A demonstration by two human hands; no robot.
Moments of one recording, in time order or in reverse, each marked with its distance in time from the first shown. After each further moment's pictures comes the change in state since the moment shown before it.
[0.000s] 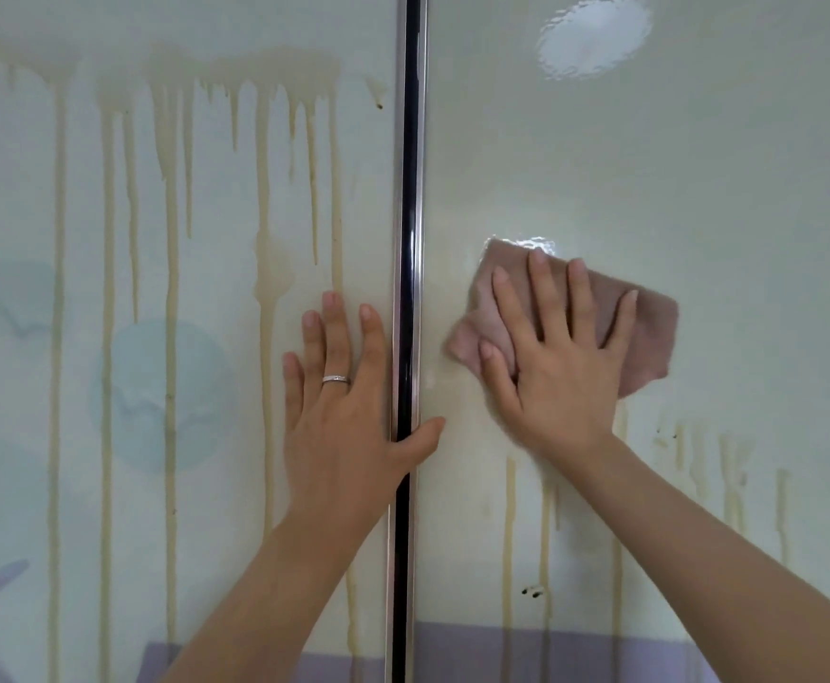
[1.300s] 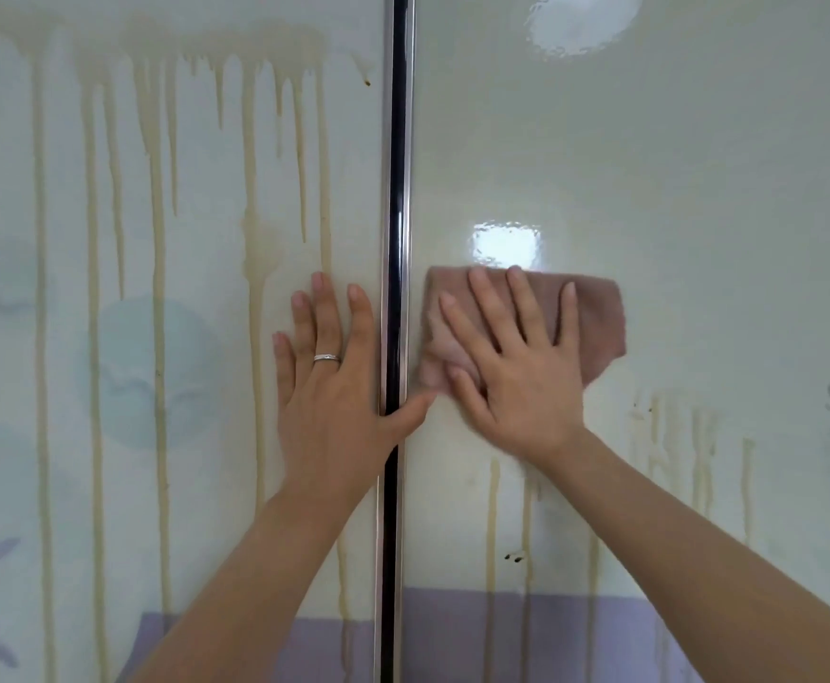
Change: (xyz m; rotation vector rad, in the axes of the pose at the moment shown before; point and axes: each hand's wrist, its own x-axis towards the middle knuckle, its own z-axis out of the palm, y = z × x) left_hand -0.001 0.003 -0.003 -0.090 -0.066 -0.036; right_hand -0.023 -0.003 0.004 0.038 -0.128 -0.197
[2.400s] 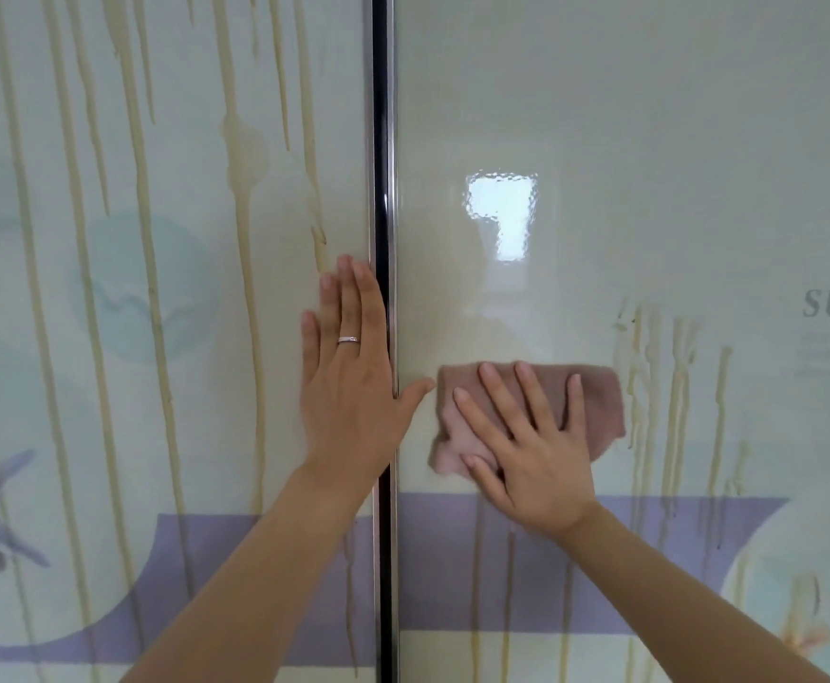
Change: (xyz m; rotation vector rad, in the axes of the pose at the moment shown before) left_hand -0.052 0.011 0.016 0.017 0.025 0.082; right_hand -0.143 -0.029 -0.007 -0.041 -0.076 -0.073
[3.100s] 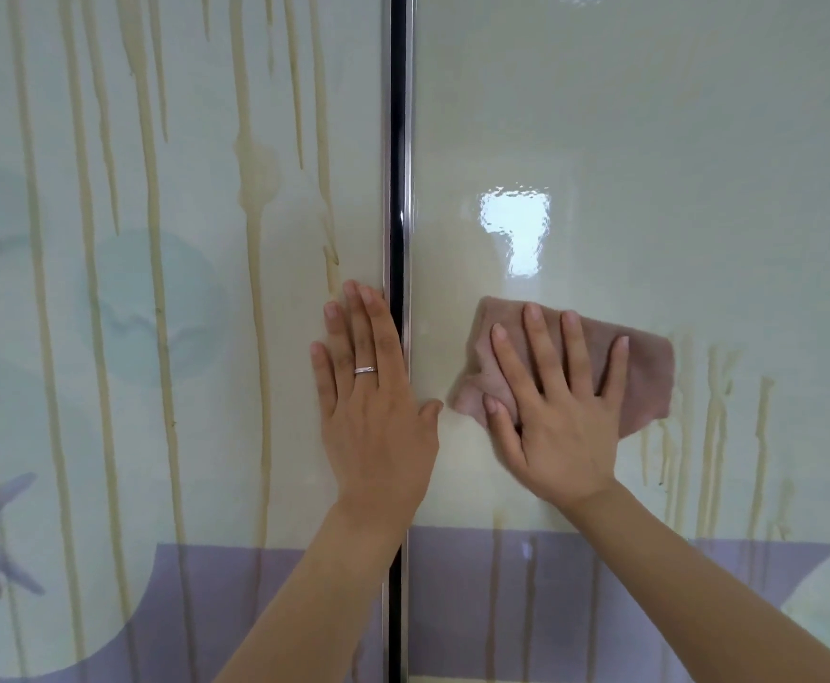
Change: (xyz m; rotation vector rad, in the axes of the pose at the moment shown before) left_hand 0.000 0.010 0.018 0.097 0.154 -0.081; right_hand 0.057 0.017 0.002 -0.022 0.130 0.192
